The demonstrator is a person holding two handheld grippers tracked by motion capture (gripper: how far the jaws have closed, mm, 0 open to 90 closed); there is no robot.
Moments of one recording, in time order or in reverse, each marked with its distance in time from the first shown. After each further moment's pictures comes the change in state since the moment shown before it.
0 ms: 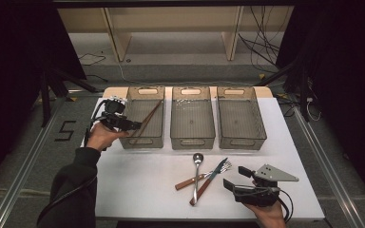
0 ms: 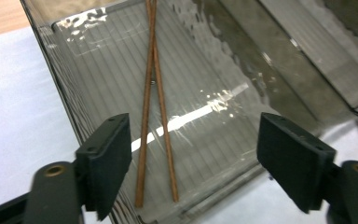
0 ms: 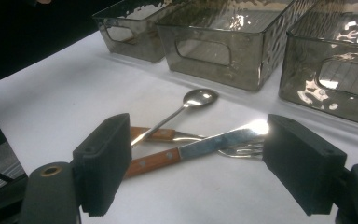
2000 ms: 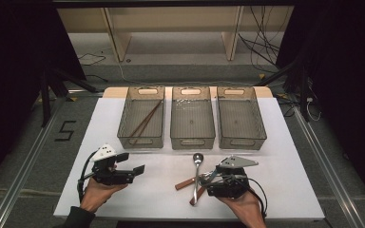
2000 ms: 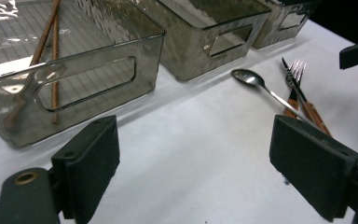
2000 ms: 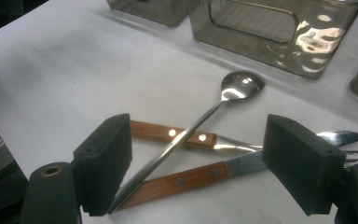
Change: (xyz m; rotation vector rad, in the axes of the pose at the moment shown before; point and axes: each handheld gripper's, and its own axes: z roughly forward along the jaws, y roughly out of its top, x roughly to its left) left arm -0.059 -0.133 -0.038 -0.271 -0.198 0.045; right arm 0.040 0.028 0.058 0.221 -0.026 -0.016
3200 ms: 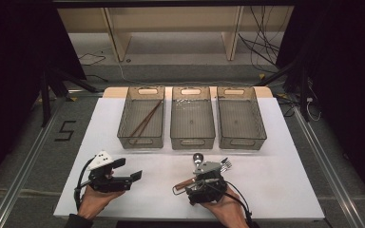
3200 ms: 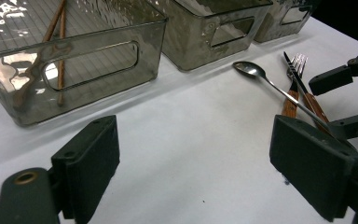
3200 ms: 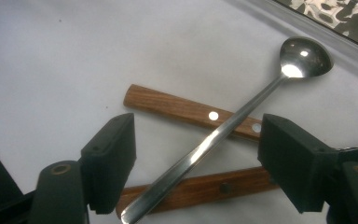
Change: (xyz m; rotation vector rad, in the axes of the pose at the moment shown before) left arm -0.005 -0.015 -0.009 -0.011 0.018 -0.009; right arm 0.040 0.002 0.046 0.213 -0.066 -0.130
